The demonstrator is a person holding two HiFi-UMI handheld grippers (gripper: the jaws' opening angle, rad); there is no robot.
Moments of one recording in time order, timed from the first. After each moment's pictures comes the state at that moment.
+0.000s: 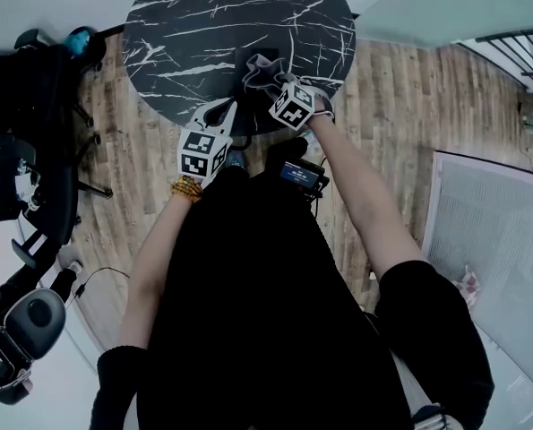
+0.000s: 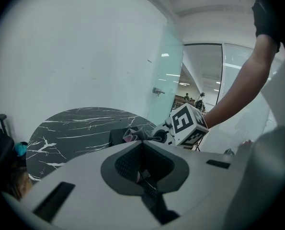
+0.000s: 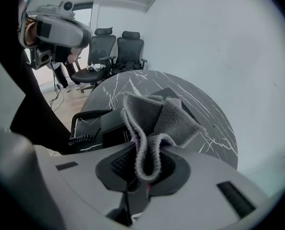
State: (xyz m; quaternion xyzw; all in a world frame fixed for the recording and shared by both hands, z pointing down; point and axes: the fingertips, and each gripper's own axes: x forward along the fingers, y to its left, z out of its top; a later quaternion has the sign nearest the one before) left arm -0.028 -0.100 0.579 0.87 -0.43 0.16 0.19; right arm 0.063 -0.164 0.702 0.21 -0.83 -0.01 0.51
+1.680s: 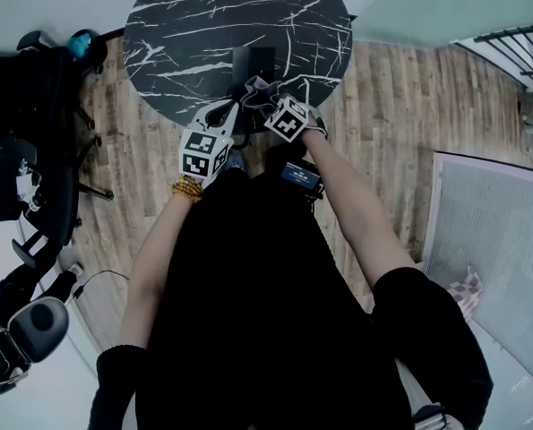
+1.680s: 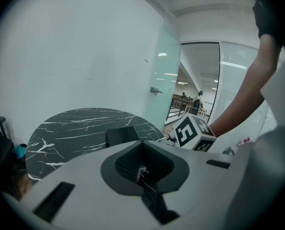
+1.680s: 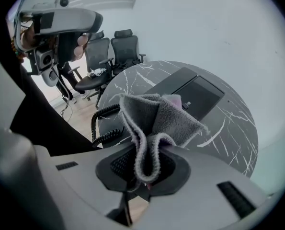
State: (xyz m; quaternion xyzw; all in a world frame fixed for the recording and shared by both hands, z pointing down) left arm -0.017 -0.090 0.577 0.87 -0.43 0.16 0.18; right arm 0.064 -0.102 0.734 0.20 -0.83 0.11 0.52
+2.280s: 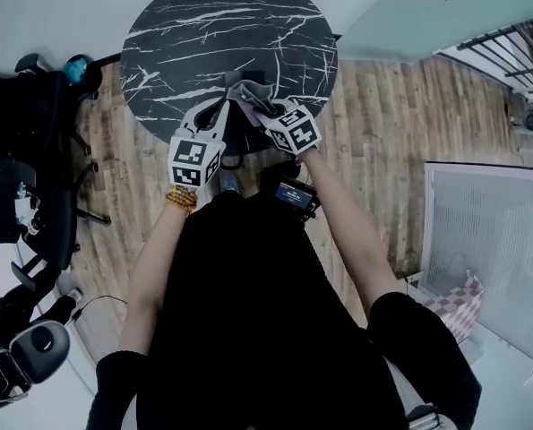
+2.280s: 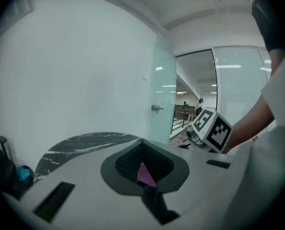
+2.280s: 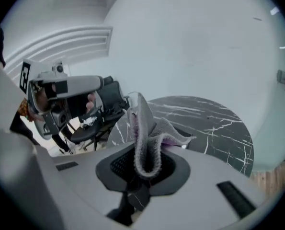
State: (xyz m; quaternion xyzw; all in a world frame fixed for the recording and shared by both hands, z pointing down) left arm -0.026 -0.125 0.492 0.88 -0.46 0.10 0.10; right arm 0.045 -0.138 0.609 0.30 -0.89 0.19 0.29
